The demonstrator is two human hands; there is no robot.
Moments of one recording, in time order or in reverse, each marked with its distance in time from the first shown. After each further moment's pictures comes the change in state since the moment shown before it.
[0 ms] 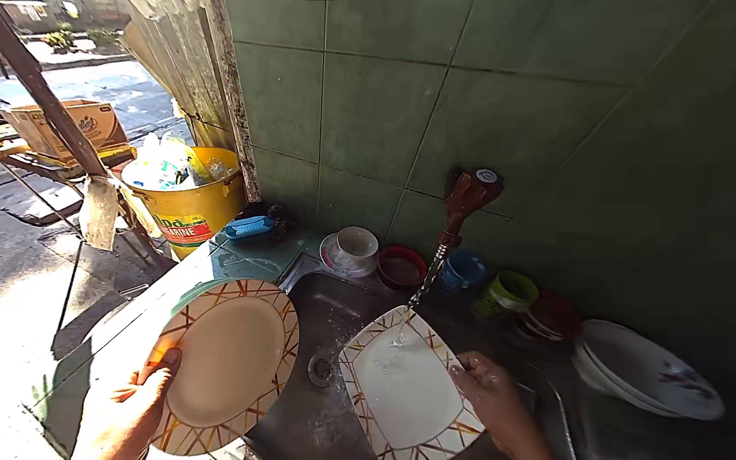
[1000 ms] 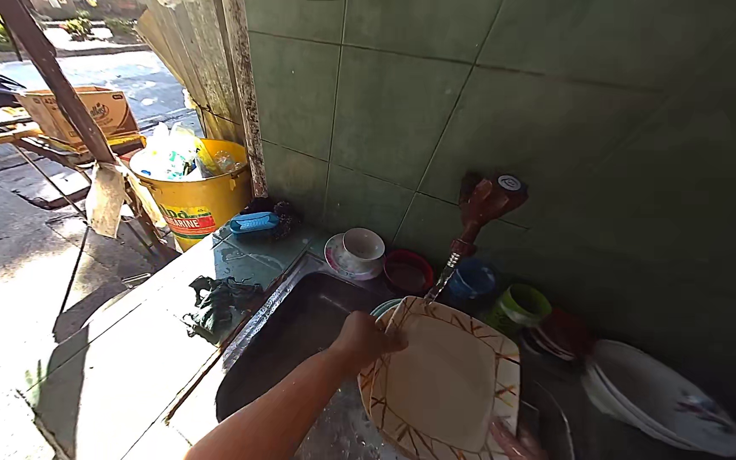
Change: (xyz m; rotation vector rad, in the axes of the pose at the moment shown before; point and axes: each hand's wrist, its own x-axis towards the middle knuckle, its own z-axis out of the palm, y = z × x) left_hand 0.019 0.040 0.253 -0.042 -0.942 -0.300; right_hand -0.041 0.048 -0.003 0.637 0.310 0.231
